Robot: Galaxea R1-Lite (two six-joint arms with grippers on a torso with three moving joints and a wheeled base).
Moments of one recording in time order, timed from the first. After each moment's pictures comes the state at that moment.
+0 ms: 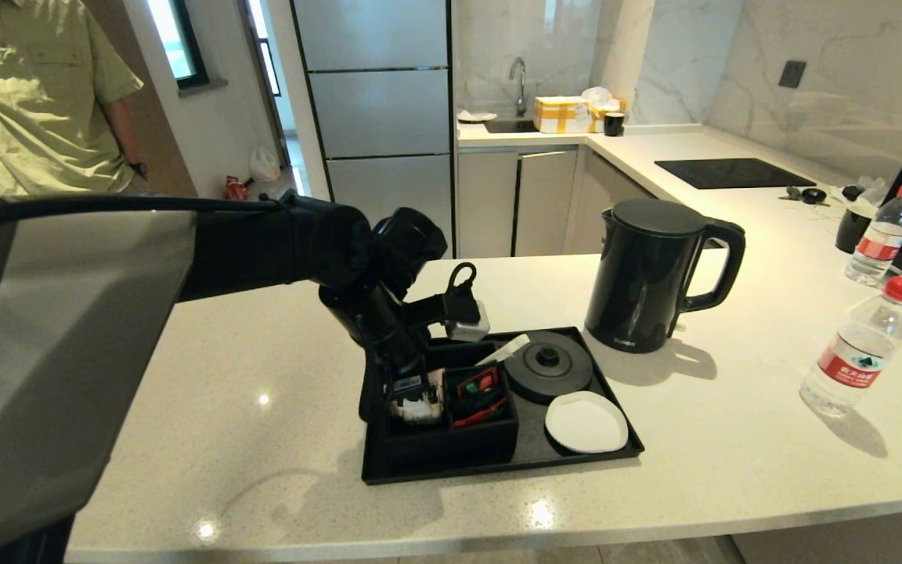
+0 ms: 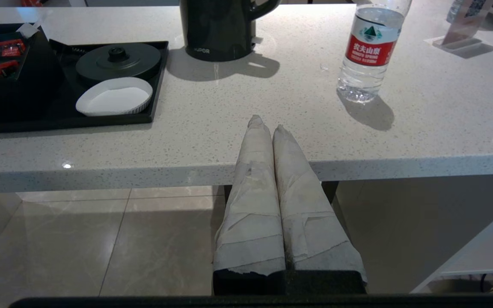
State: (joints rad) left arm -0.58 2.20 -1.93 0.83 -0.01 0.87; right arm -0.01 0.00 -0.01 0.01 0.00 -0.05
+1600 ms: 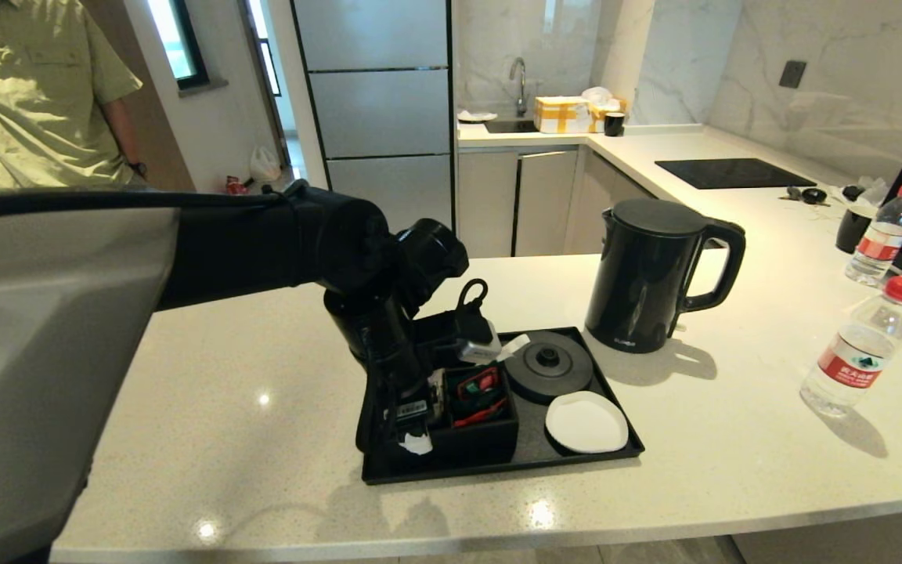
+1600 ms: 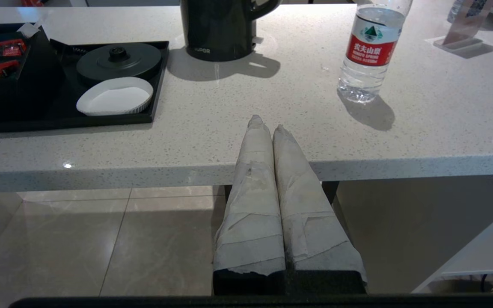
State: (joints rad) left arm -0.65 2.16 -1.92 0.99 0.05 0.74; right arm -0.01 0.00 -0.01 0.01 0.00 -0.05
